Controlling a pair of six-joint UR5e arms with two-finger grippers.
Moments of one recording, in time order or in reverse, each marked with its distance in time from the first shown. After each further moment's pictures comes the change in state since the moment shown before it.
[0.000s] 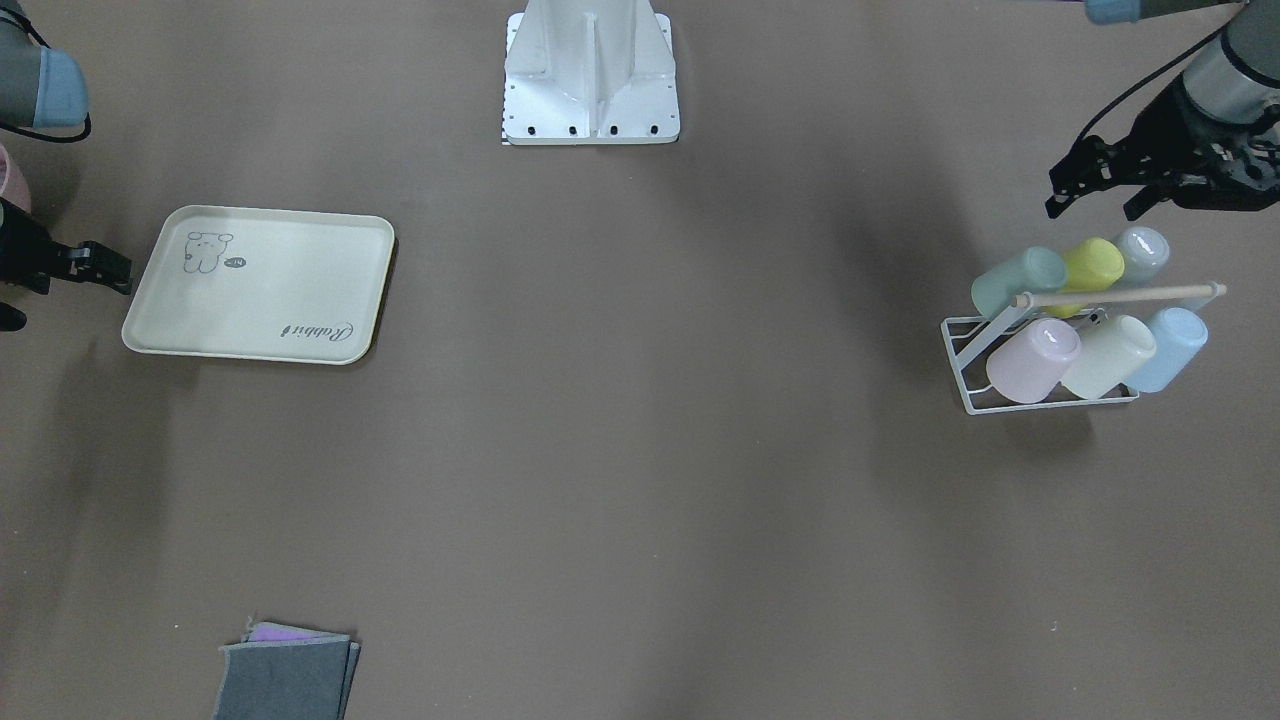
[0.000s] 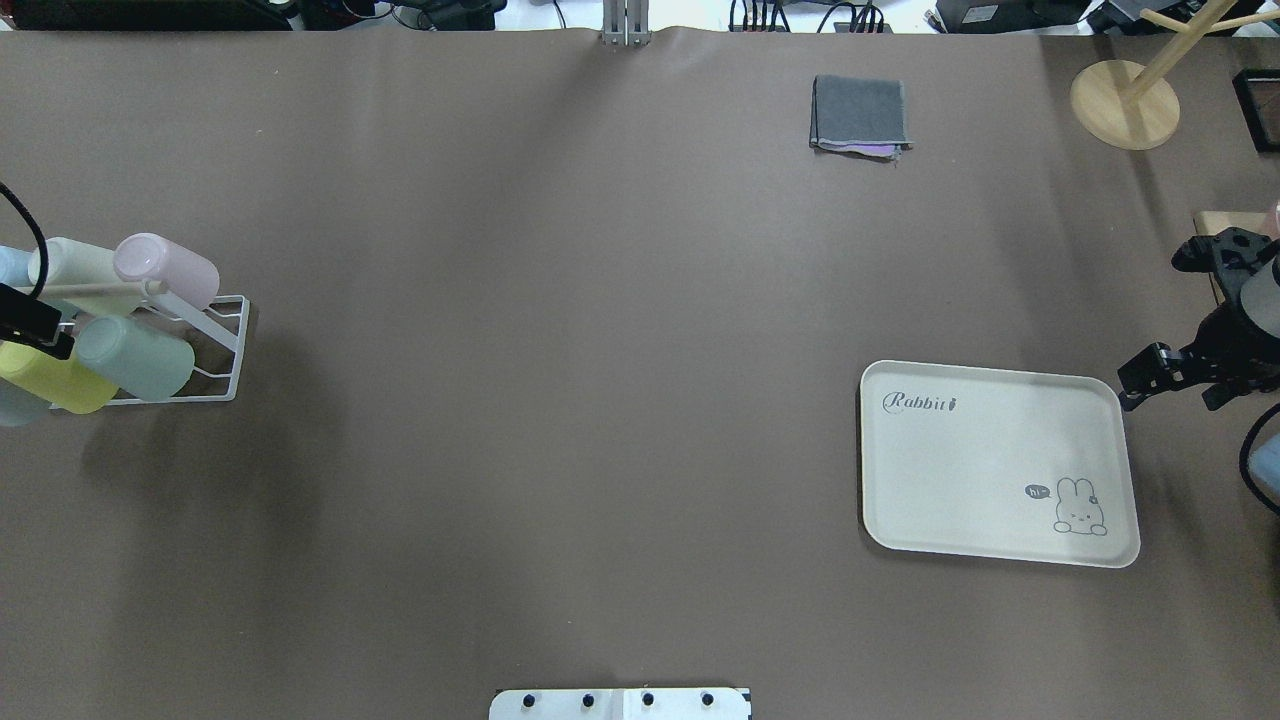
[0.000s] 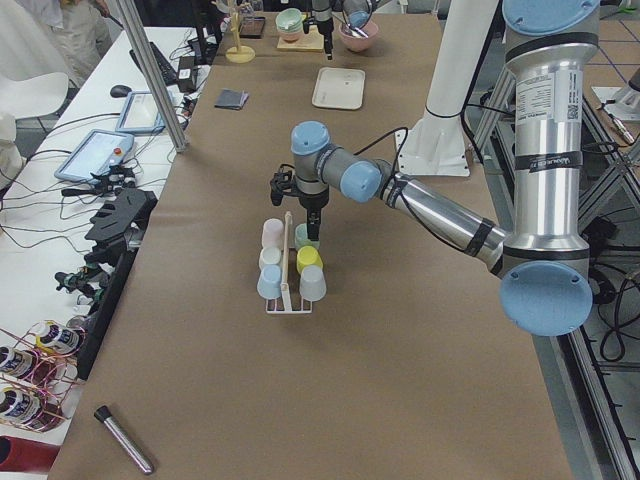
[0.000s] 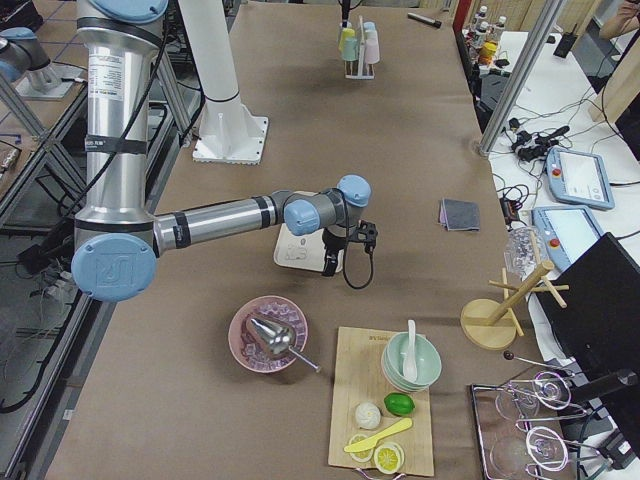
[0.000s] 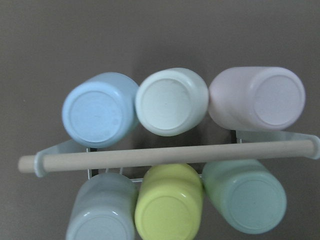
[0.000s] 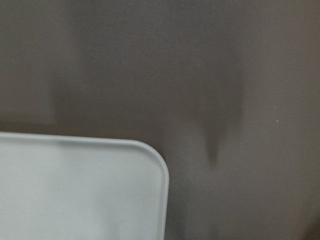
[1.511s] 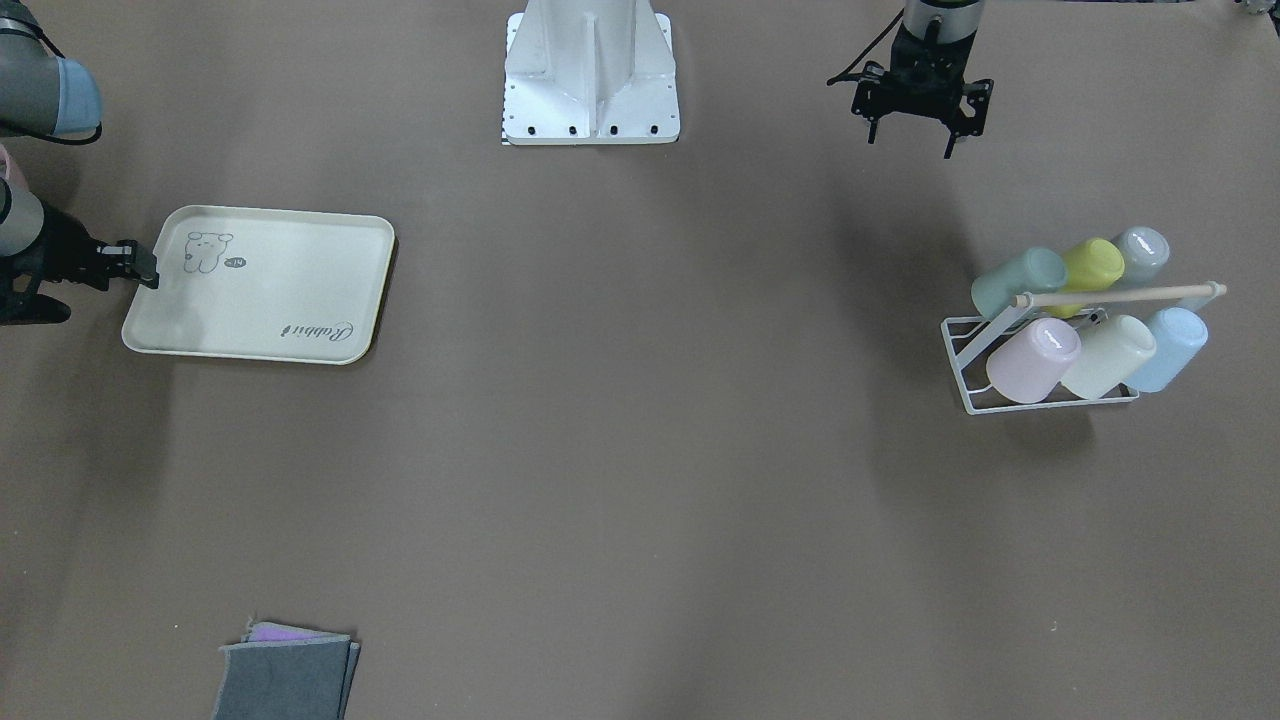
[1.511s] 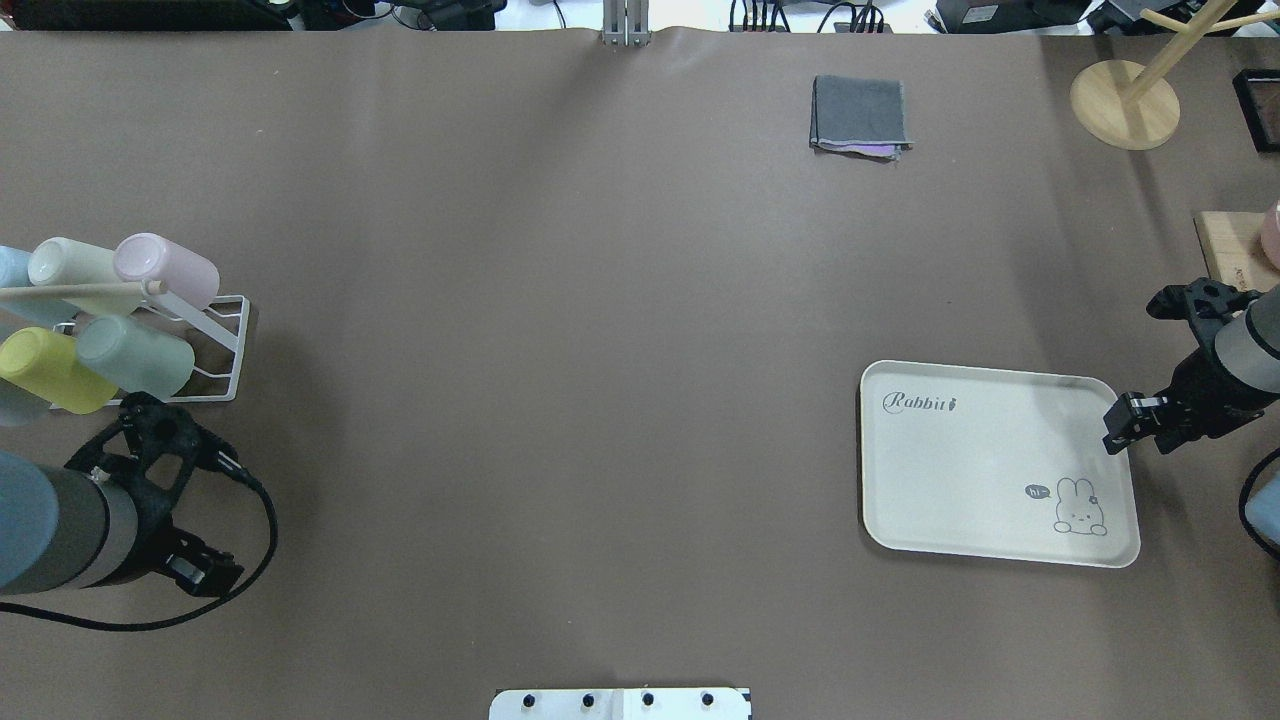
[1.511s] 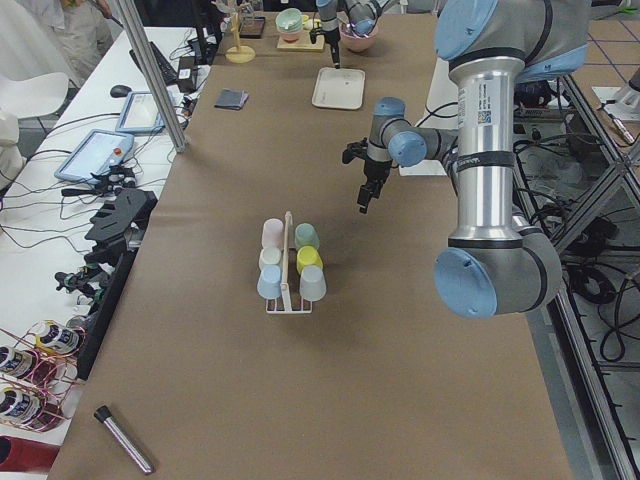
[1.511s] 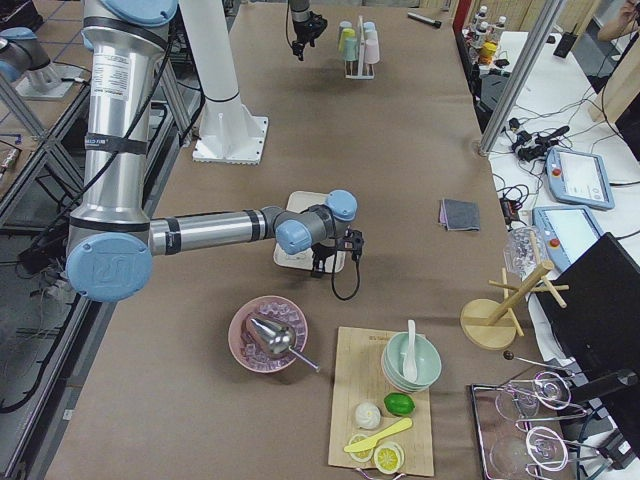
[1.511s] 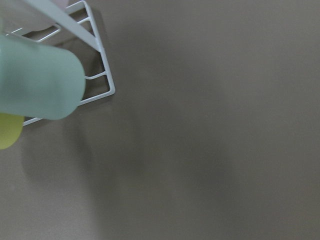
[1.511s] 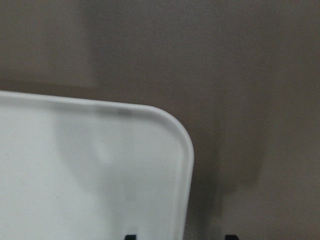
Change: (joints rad) left arm 0.714 0.040 -0.247 0.117 0.613 -0.037; right arm -0.082 -0.039 -0.068 0.185 0.039 0.065
